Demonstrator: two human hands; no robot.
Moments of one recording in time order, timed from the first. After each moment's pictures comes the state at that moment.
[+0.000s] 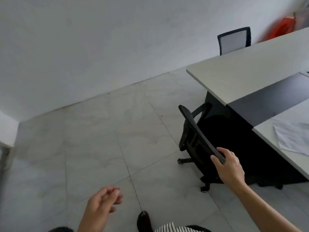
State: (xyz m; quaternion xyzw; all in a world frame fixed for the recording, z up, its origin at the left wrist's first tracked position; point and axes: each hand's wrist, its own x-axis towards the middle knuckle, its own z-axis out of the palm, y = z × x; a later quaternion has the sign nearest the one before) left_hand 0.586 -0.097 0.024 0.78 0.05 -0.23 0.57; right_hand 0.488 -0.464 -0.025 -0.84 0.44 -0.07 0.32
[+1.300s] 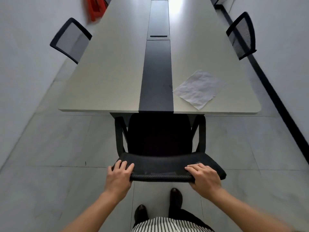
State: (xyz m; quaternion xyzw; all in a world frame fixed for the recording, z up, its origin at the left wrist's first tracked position) left_hand 0.867 -0.517 -0.087 0.63 -0.76 -0.08 -0.12; right_hand 0.544 -0.502 -0.105 -0.80 0.59 -0.01 0.10
